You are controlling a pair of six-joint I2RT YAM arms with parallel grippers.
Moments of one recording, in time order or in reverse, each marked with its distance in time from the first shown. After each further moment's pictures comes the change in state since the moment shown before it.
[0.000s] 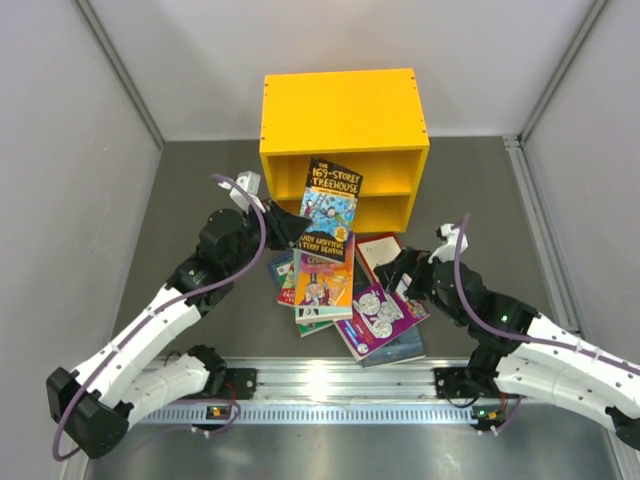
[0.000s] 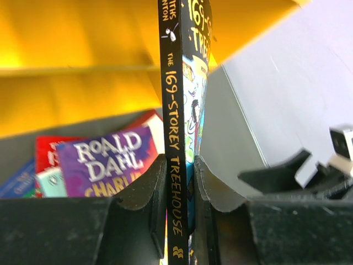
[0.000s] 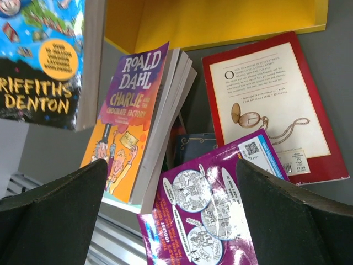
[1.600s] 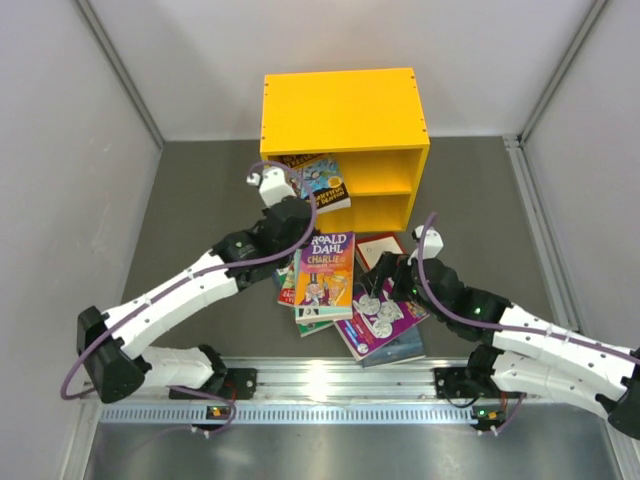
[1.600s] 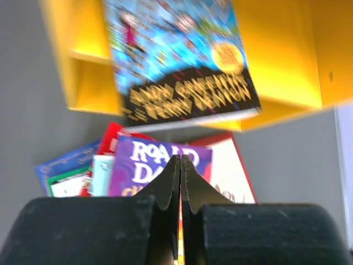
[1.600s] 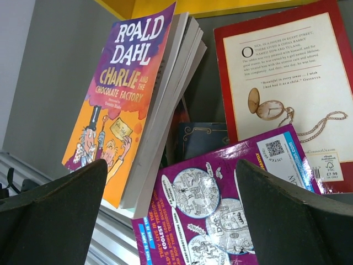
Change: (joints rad) left arm -0.244 0.306 0.311 -0.360 -0.704 -0.137; right arm -0.004 0.169 -0.046 0.138 -0.092 -0.016
